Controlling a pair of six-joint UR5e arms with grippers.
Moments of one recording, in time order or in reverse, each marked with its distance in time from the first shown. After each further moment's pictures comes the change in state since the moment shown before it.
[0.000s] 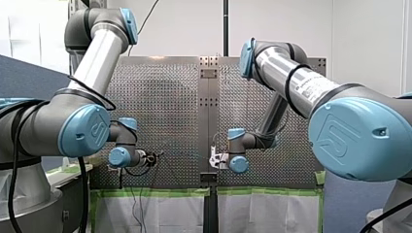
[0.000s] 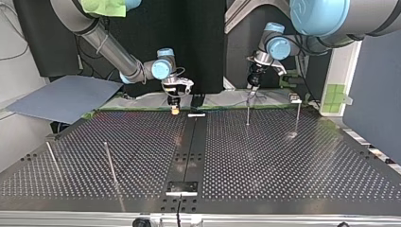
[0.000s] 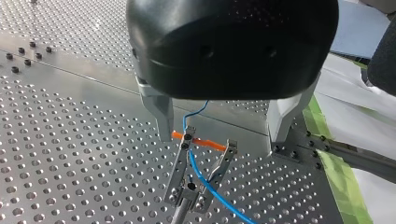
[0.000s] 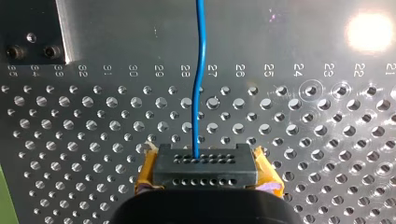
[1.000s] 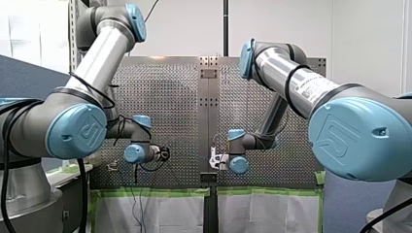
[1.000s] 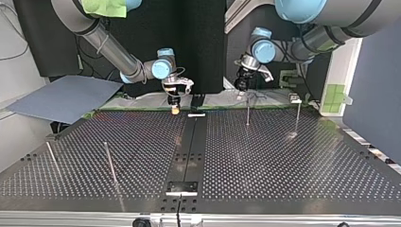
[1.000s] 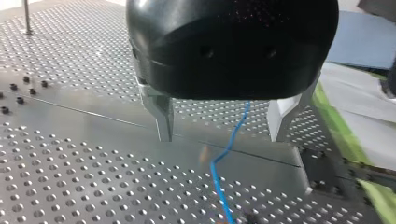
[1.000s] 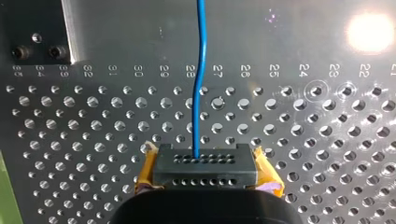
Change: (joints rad) left arm -0.148 0.000 0.097 -0.020 -0.088 -0.015; right arm 0.000 0.005 0.000 -0.004 -0.001 -0.001
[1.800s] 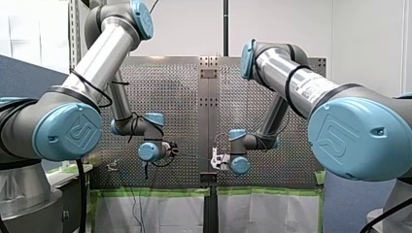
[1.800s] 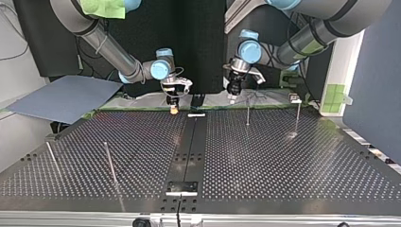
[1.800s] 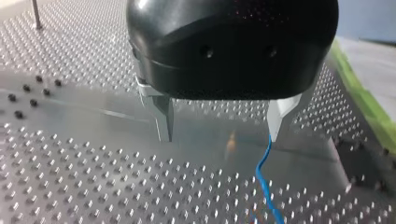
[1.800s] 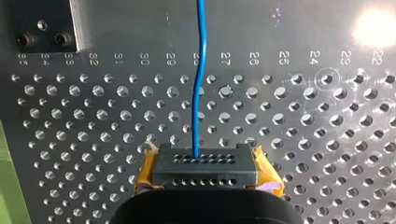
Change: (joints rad) left arm -0.110 -0.005 0.073 -0.016 -0.193 -0.017; right arm -0.010 0.002 0.001 0.013 -0.002 0.003
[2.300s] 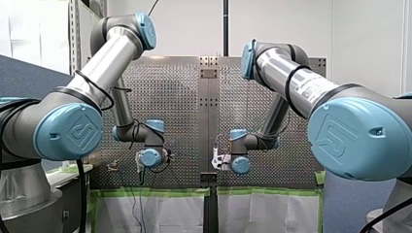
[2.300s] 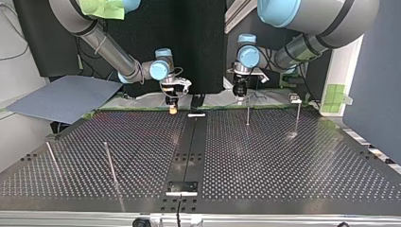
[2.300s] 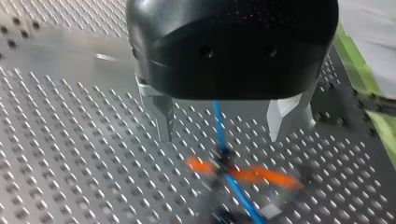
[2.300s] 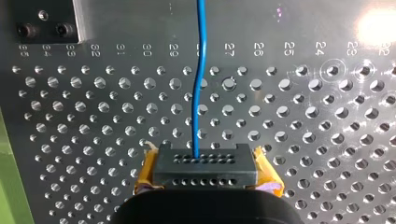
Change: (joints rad) left arm 0.011 -0.096 0.060 -0.006 -0.135 0.014; right arm -0.006 0.001 0.000 0.006 0.000 -0.002
